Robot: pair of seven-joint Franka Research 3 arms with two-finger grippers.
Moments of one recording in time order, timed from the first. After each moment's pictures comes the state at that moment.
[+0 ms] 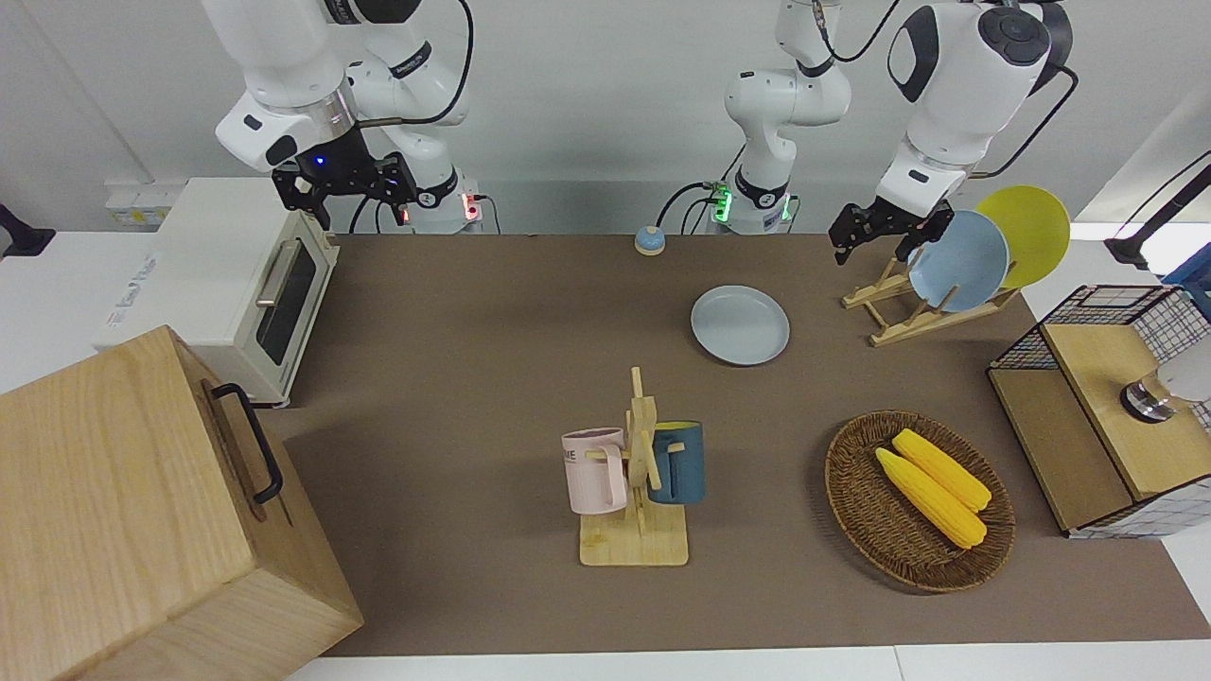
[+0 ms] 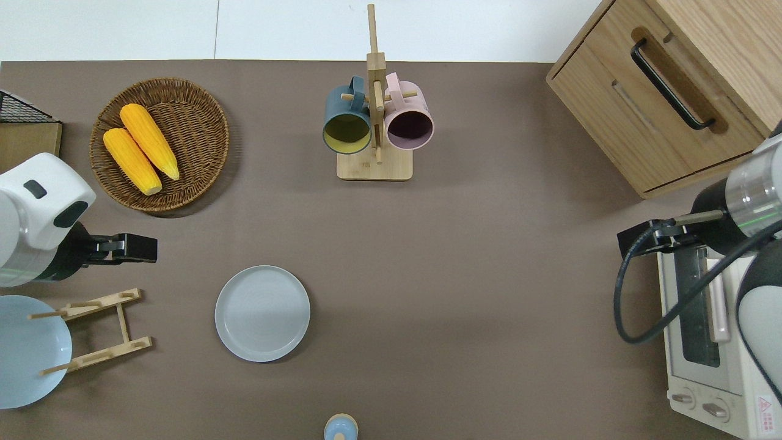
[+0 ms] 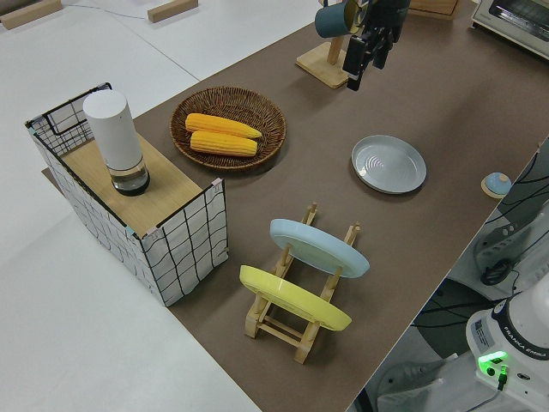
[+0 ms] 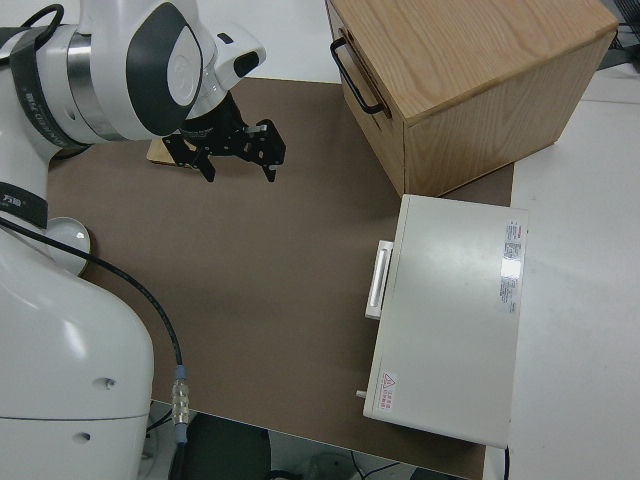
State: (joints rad) left arm -0.06 -0.11 0.00 -1.84 0.00 1.66 -0.08; right arm -0.26 0.02 0.38 -1.48 -0.03 1.38 0.04
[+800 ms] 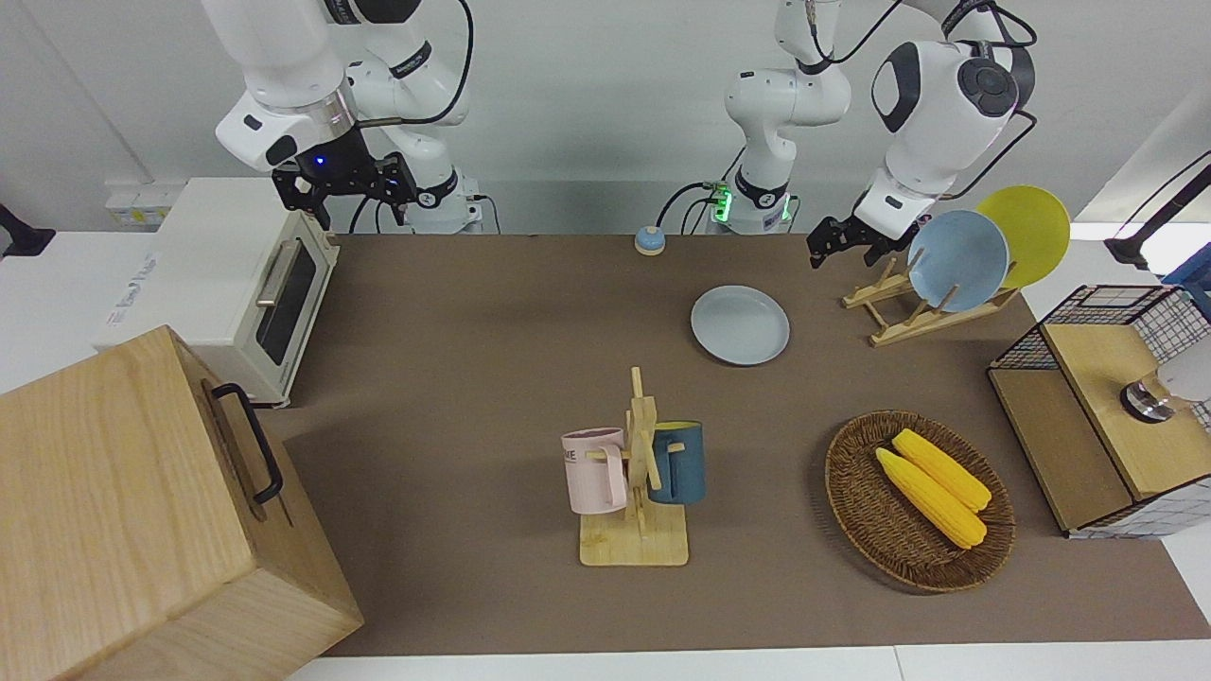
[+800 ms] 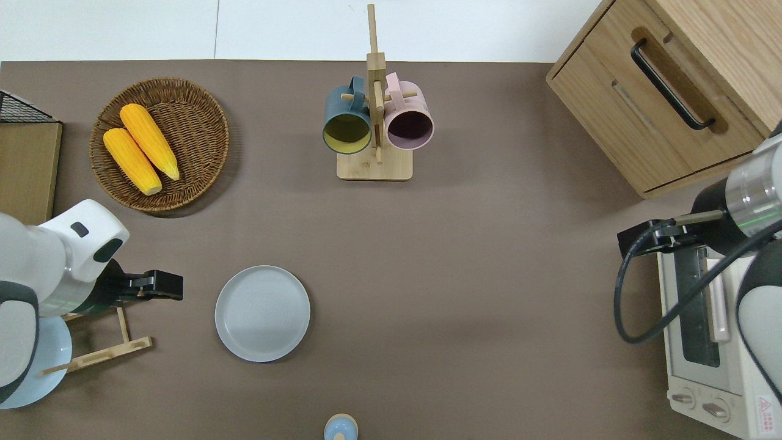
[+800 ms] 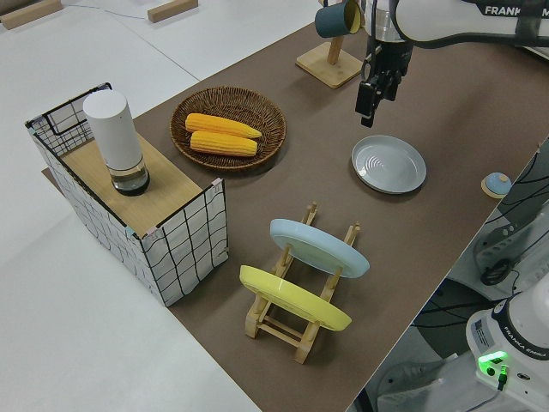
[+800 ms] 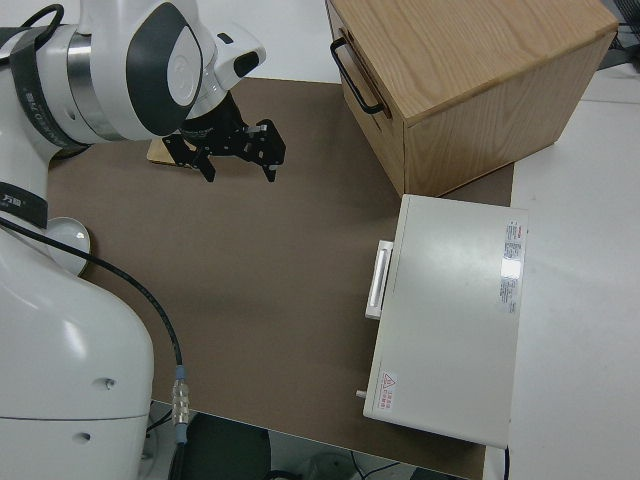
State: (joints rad) left arm -0.06 -0.18 0.02 -2.07 -0.08 1.76 -0.08; right arm -0.26 0.02 0.38 -1.48 -0.03 1.38 0.04
